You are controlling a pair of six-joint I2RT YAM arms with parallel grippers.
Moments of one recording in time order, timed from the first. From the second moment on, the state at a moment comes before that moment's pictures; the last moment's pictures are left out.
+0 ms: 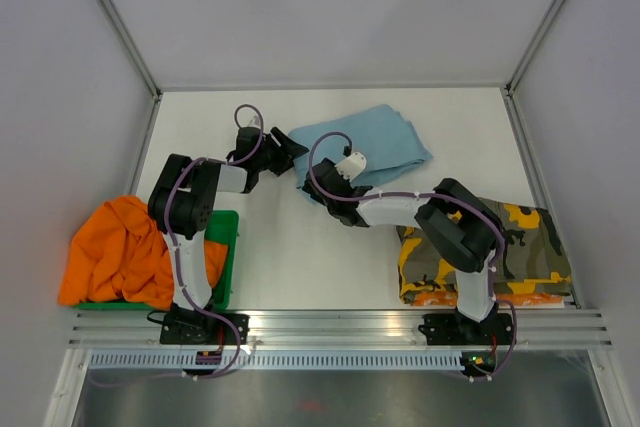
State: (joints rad) left arm -0.25 2.05 1.03 0.53 0.34 -0.96; right arm 0.87 1.94 1.14 0.14 0.52 1.19
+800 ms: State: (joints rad) left arm -0.25 2.10 1.12 0.49 0.37 -0.91; right arm 0.87 1.88 1.09 0.18 0.60 1.09
